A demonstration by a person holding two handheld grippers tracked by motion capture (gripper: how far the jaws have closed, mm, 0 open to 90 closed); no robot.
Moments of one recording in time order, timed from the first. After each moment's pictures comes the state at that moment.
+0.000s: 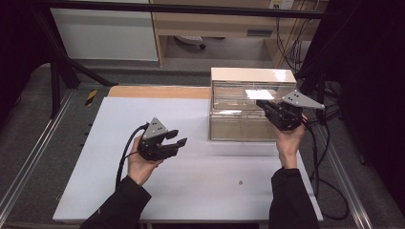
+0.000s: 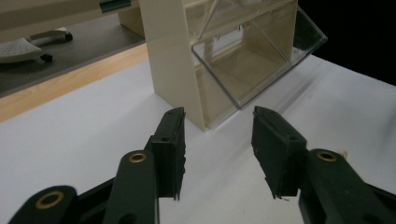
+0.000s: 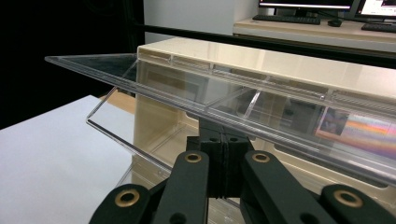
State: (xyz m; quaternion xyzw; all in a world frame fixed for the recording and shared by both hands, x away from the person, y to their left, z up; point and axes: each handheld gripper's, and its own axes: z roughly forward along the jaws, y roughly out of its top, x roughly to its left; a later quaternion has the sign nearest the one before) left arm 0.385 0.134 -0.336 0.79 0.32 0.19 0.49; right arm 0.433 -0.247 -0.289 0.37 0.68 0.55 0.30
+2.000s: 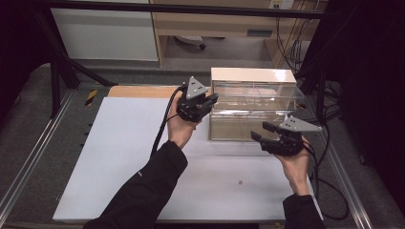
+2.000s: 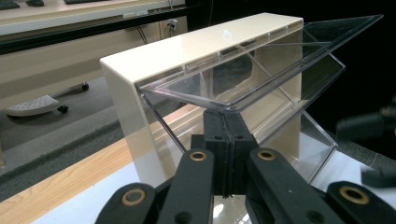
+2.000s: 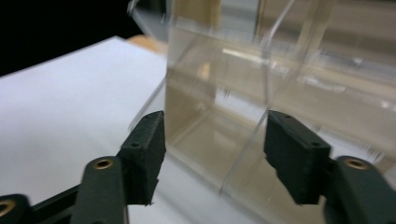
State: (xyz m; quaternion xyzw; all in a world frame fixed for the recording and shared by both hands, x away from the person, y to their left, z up) left arm 0.443 0.039 -0.263 0.75 0.31 0.24 0.53; right arm 0.387 -0.258 -0.340 0.37 0.75 0.50 0.23
